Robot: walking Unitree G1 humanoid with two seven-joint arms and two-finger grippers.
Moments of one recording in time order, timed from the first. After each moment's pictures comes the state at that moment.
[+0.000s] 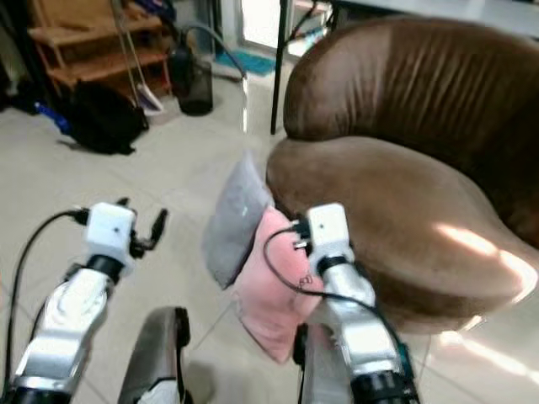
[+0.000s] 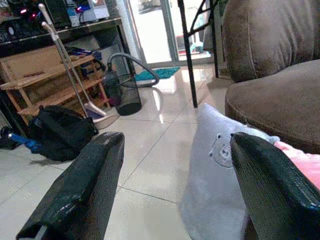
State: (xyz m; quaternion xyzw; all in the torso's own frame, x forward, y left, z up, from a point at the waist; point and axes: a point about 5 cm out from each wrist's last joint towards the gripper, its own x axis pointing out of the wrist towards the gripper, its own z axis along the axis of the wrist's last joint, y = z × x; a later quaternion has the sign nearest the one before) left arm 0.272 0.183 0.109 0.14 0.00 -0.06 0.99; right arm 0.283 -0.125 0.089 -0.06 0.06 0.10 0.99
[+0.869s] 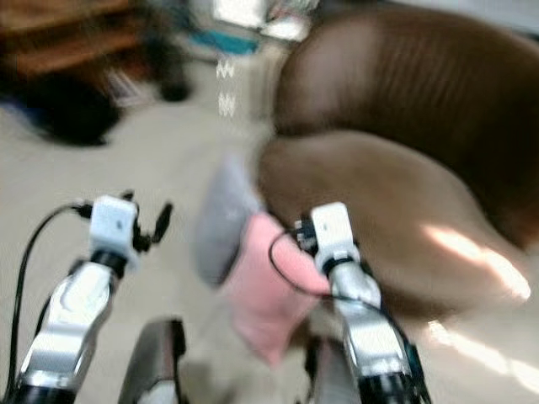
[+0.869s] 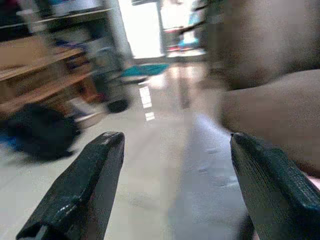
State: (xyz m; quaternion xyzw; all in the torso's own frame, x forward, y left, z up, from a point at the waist) left arm 0.273 0.178 0.113 0.13 -0.01 -0.07 0.99; right arm 0.285 -0.131 0.091 -0.10 0.06 0.11 0.99
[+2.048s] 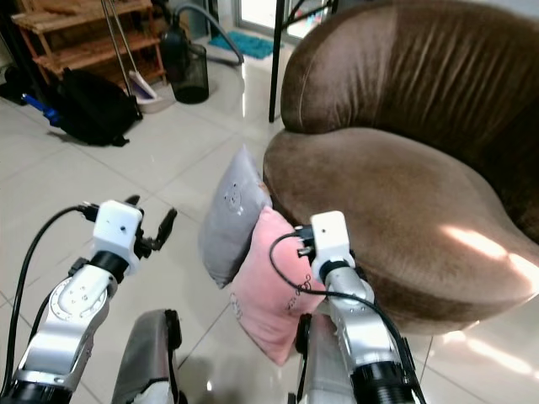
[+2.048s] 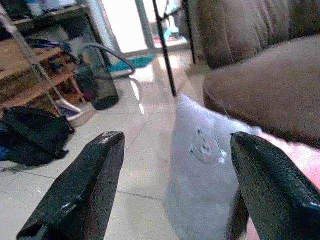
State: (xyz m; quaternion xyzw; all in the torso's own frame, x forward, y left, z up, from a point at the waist) left arm 0.274 0.175 0.104 0.15 0.01 -0.12 0.98; right arm 0.292 -0.145 0.059 -0.05 0.14 0.08 0.99
